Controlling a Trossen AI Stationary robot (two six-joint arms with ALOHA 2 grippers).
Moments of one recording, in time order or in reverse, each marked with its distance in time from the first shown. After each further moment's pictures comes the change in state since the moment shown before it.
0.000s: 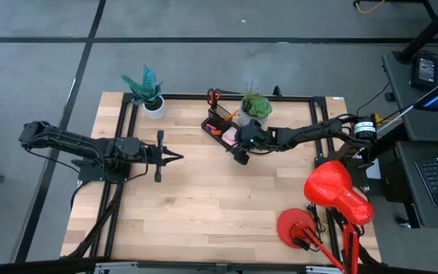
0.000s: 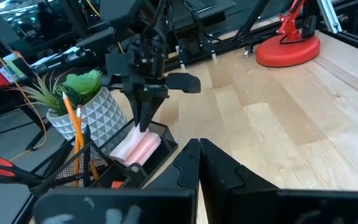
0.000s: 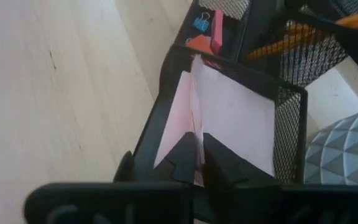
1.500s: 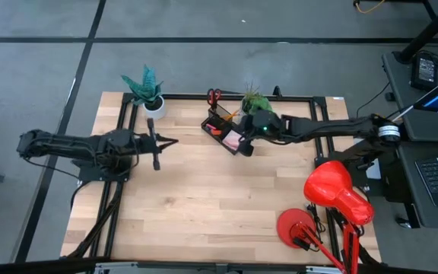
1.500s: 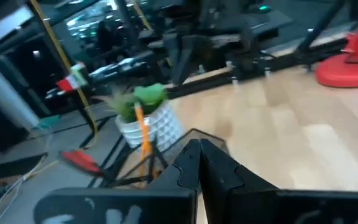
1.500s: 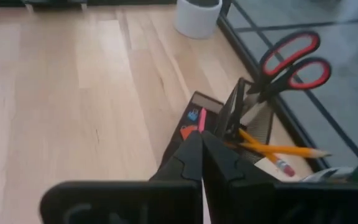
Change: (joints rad) left arm 0.115 -0.142 0.022 -0.047 -0.061 0.049; right arm 0.015 -0.239 0.156 -0.196 -0.017 -0.109
